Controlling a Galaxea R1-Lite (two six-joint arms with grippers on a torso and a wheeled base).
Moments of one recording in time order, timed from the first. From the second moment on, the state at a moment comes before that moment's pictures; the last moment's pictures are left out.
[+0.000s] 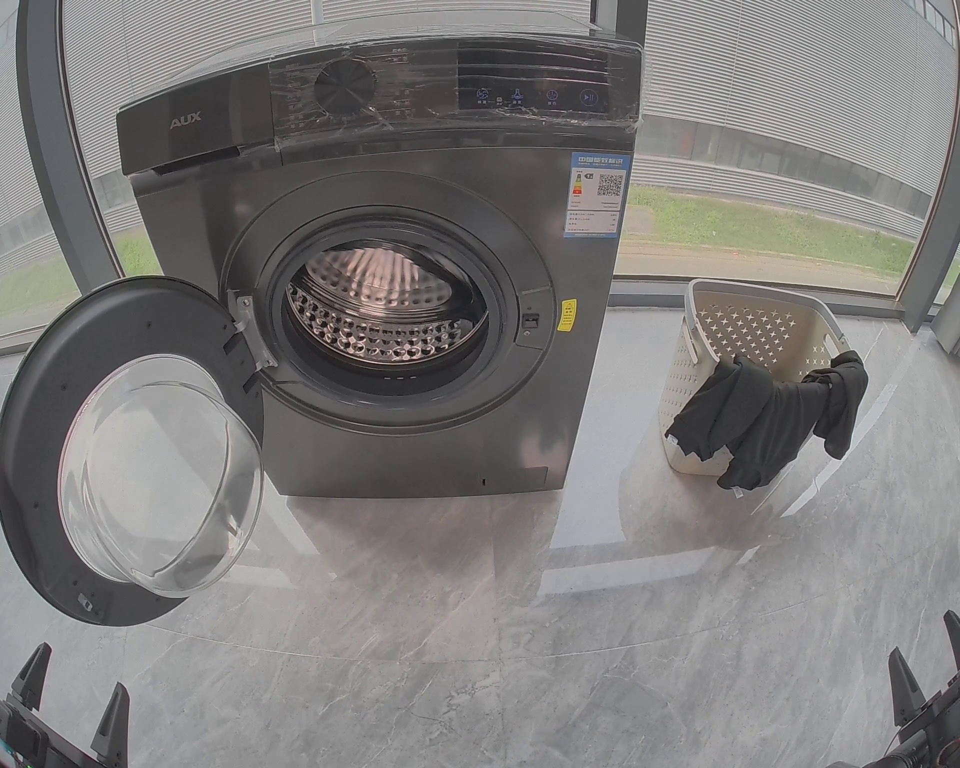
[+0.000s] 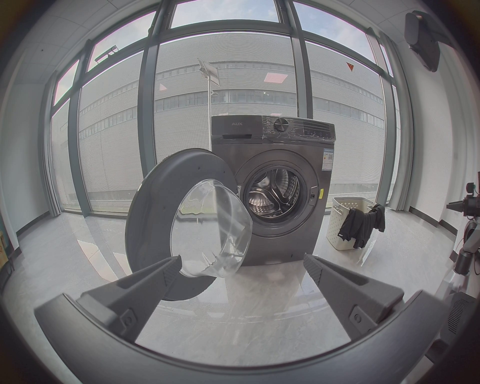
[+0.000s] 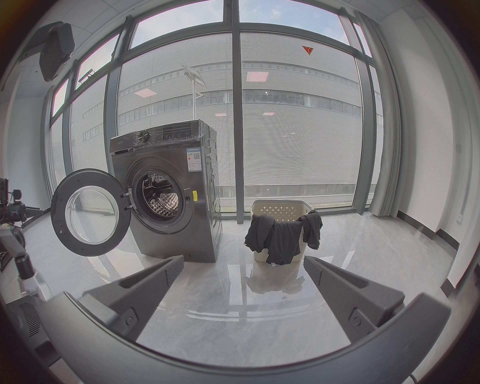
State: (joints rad) left arm 0.00 0.02 -0.02 0.00 0.00 0.01; right arm 0.01 0.01 -0.02 -0.01 0.01 0.00
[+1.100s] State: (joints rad) left arm 0.00 0.02 -0.02 0.00 0.01 0.00; right arm 0.01 0.01 -0.02 -0.01 0.01 0.00
